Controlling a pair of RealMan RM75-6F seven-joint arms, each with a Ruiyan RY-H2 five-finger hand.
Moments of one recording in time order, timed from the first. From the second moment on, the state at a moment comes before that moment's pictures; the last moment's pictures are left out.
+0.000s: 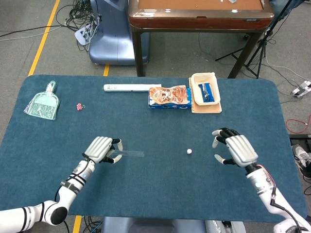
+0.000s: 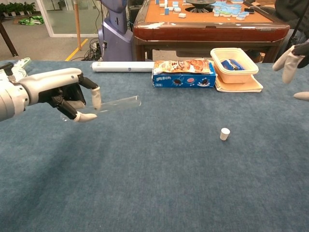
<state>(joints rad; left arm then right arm) -0.68 -1.44 -0.16 -1.67 1.10 0.97 0.16 0.40 -1.11 0.14 -1.81 -1.40 1.06 -0.05</state>
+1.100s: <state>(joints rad) -0.61 -1.35 -0.11 -1.79 1.19 1.04 0.15 0.62 -1.46 0.12 -1.46 -1.21 0.87 -0.35</state>
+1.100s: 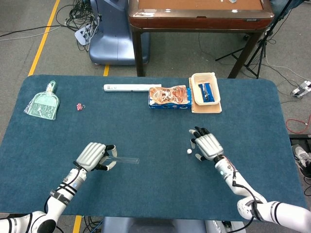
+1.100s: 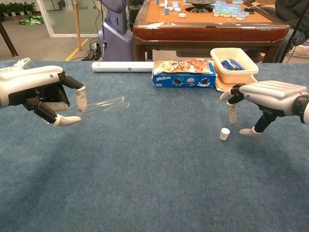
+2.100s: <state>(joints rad) -0.60 -1.34 -0.11 -1.78 1.20 1.02 0.12 0.70 -1.55 0.11 -1.38 -1.13 0.83 -0.40</state>
